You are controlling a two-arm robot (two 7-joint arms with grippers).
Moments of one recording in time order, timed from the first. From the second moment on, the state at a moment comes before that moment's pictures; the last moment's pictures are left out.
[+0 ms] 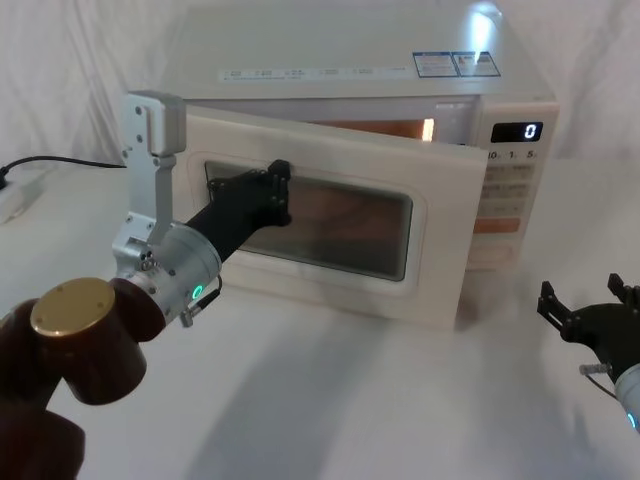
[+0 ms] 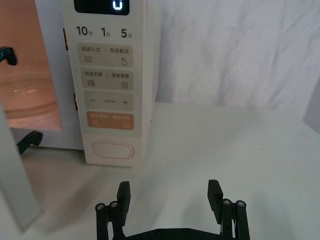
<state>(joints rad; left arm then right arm) -0.40 0.27 0.35 -1.53 -0.46 0.22 -0.22 0.02 0.10 0.02 -1.55 0.04 0.06 0.09</state>
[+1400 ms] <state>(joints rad) -0.49 0.16 0.34 -1.40 -0.37 0.20 -0.20 0.02 0.10 0.02 -1.55 0.04 0.06 0.09</state>
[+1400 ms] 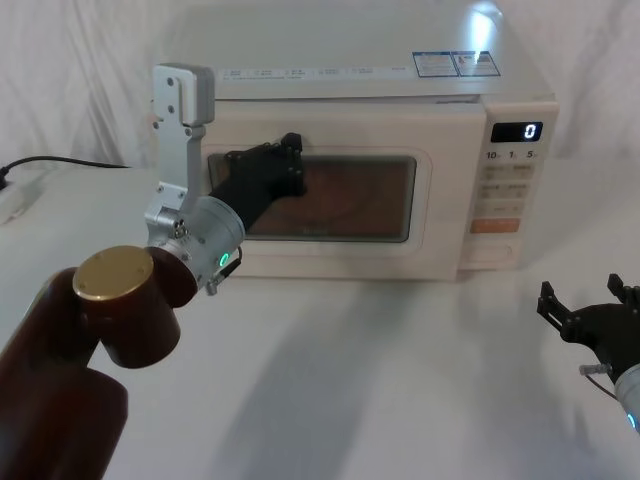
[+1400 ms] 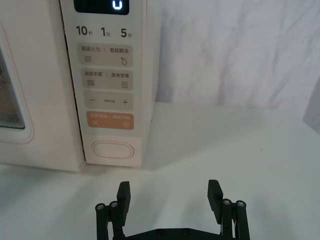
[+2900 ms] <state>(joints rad) -0.39 0.14 0.30 -1.58 -0.37 0.28 -0.16 0.02 0.10 0.02 -1.55 0.04 0.06 0.09</state>
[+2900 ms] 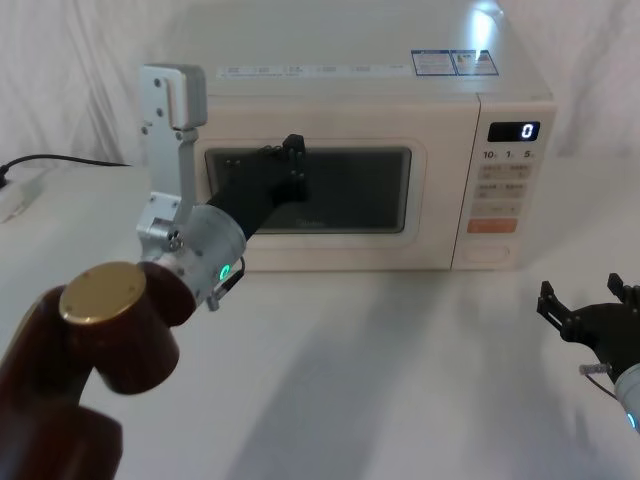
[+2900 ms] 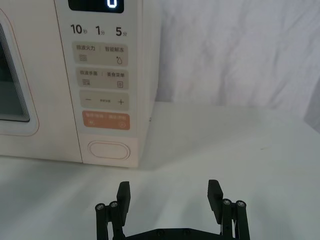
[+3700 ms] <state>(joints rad) -0.11 0.20 0.18 -1.77 -0.29 0.21 -0.09 0.02 0.10 0.02 -1.55 0.04 0.06 0.09</state>
